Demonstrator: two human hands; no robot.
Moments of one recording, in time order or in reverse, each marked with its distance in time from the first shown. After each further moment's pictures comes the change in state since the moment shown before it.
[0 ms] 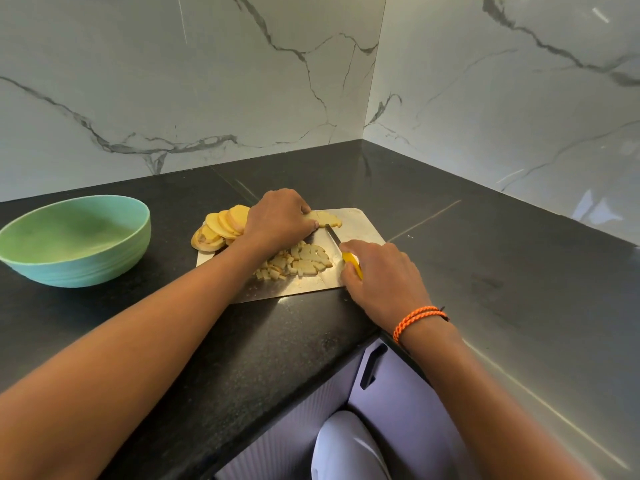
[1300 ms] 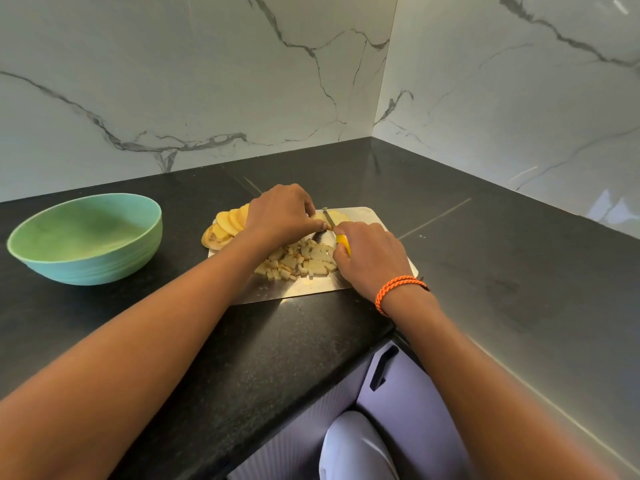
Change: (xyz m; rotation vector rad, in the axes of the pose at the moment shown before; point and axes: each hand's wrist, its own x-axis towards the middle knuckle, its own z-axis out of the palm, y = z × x) left_hand 0.003 -0.012 -0.011 0.073 -0.009 -0.007; right_hand 0.046 -0.012 0.022 -0.073 0.000 0.003
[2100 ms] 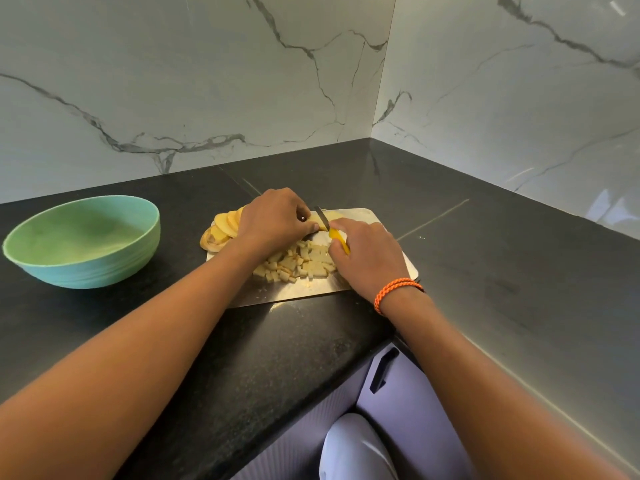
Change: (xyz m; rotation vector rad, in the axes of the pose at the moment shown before) left_hand -0.005 -0.009 0.002 -0.030 0.046 0.045; right_hand 0.002 -0.001 0.003 0.117 0.059 -0.002
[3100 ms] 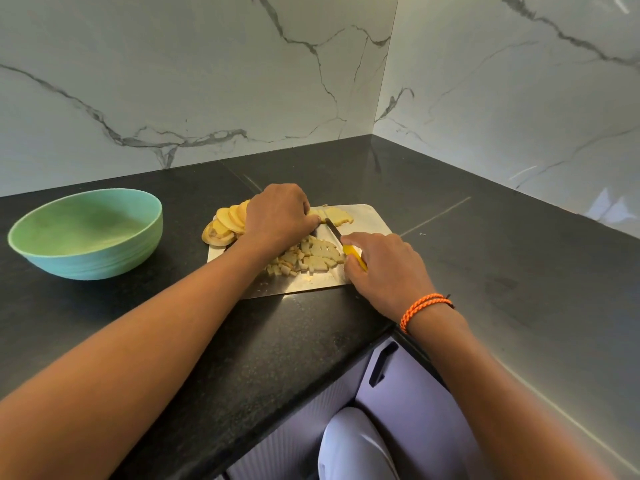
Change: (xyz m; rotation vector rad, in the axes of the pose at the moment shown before) left_hand -0.008 0.014 0.000 0.040 0.063 -0.074; right_hand -0.033 0.010 -0.022 -0.031 -0.093 -0.033
